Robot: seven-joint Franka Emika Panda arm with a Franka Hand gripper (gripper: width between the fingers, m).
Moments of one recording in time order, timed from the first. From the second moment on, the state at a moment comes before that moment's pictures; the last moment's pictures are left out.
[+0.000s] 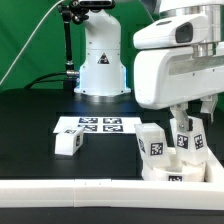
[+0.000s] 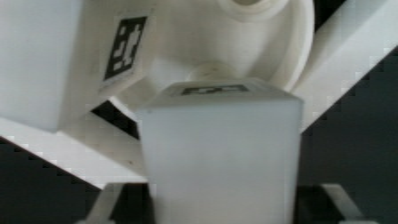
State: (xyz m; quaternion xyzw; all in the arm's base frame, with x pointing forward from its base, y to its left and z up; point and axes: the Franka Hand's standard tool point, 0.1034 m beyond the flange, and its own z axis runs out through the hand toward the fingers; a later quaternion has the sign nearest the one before) arm 0.612 0.098 0.090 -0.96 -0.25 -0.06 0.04
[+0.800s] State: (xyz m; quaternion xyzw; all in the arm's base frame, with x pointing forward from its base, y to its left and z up) arm 0.607 0.105 0.088 -0.97 0.24 -0.07 0.07
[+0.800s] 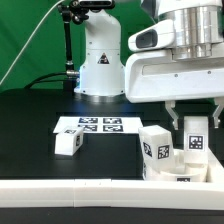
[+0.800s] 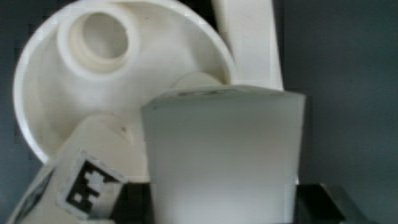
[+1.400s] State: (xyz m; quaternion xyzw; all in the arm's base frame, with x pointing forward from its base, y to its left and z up) arm 0.605 0.107 0.087 -0.88 0.46 -0.04 0.09
